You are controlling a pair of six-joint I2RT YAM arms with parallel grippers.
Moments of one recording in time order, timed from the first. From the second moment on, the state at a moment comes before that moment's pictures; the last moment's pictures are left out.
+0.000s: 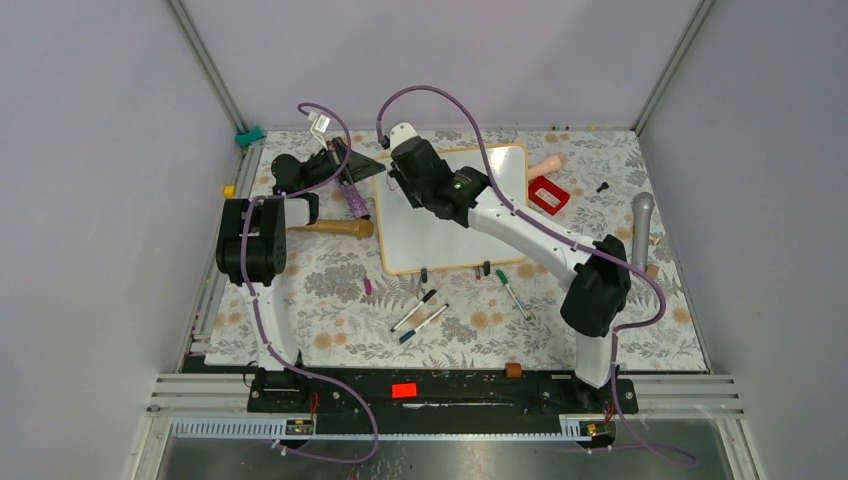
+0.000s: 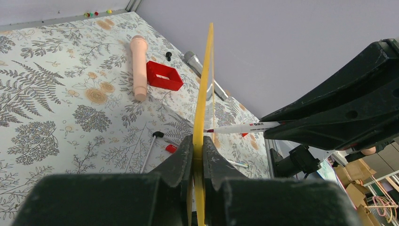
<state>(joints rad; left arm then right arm) 0.00 2.10 1.19 1.39 1.22 -1.13 0.87 1.90 1.84 -0.59 0.40 0.02</state>
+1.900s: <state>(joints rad) 0.00 2.10 1.19 1.39 1.22 -1.13 0.87 1.93 1.88 -0.64 0.32 0.01</state>
